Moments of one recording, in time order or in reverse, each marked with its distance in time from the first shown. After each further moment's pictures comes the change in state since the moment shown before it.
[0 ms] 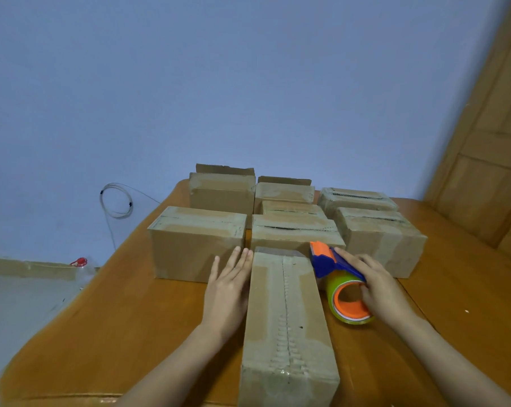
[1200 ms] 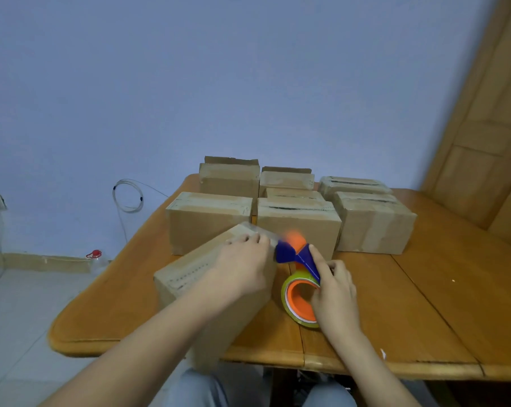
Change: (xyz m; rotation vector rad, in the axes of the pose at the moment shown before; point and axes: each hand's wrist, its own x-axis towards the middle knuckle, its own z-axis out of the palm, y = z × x) left_hand 0.029 0.093 -0.111 0.383 -0.726 -0.156; right_hand -0.069 -0.120 0.046 -0.027 0.168 0.251
